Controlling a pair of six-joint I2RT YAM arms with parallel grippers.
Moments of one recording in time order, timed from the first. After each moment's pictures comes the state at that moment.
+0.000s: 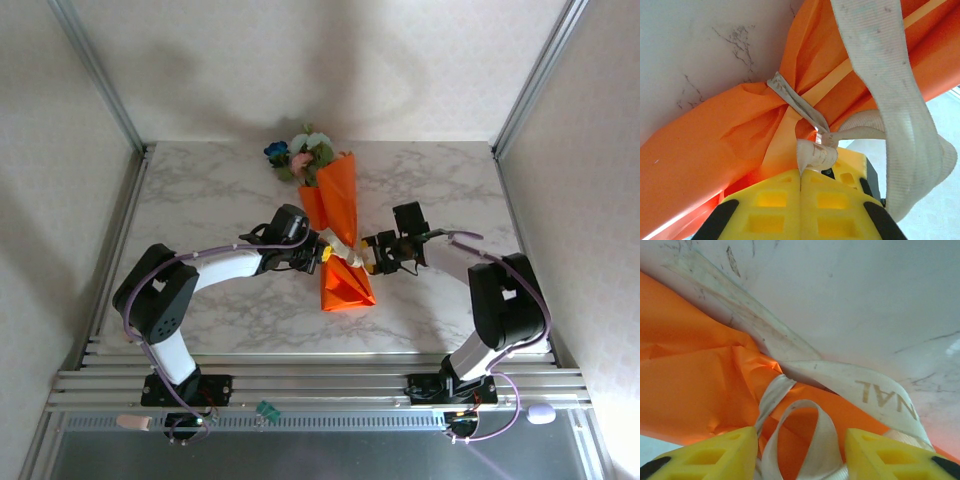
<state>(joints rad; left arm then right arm) -0.62 1.74 1.00 -0.02 0.33 -1.84 0.35 1.62 0.87 -0.26 -0.48 1.62</state>
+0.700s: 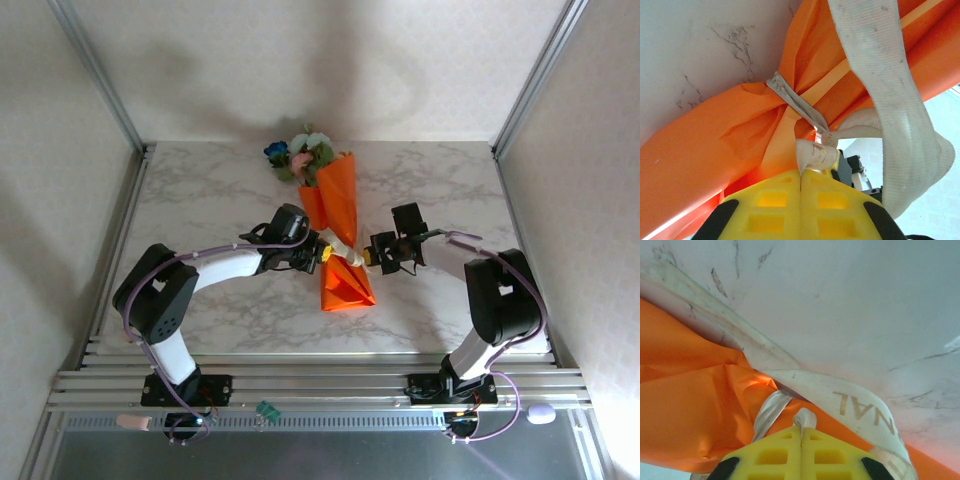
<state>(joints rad) -0.62 1.74 1.01 -0.03 0.32 -1.83 0.35 1.65 0.87 -0.27 -0.45 1.64</state>
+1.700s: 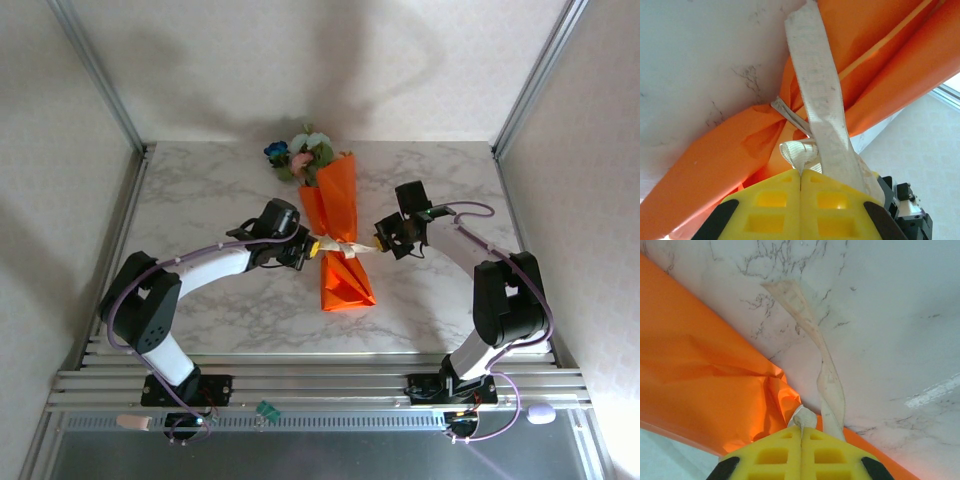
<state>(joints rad) -0.58 1.65 1.00 -0.16 0.26 -1.73 0.33 1.63 1.09 -0.55 -0.28 1.32</state>
